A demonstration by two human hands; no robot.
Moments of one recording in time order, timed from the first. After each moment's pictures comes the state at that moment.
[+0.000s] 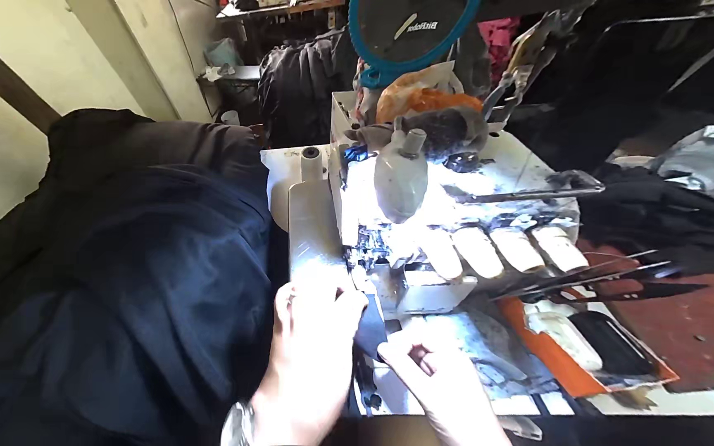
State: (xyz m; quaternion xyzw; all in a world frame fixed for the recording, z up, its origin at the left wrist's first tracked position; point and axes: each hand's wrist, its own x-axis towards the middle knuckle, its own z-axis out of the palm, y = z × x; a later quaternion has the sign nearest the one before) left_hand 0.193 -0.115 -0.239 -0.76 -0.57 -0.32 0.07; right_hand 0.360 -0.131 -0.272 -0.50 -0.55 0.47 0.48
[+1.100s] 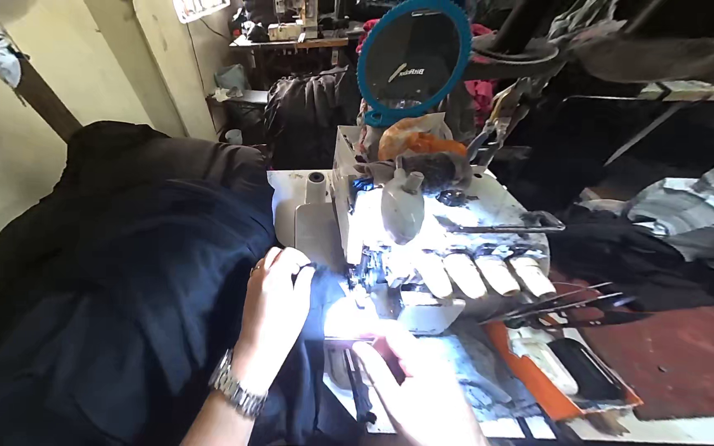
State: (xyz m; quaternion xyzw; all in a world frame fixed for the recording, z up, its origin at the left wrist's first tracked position) left_hand 0.147 -0.068 -0.239 -0.64 -0.66 -0.39 -0.03; right_hand 0.336 -0.123 -0.230 -0.50 -0.72 0.27 0.39
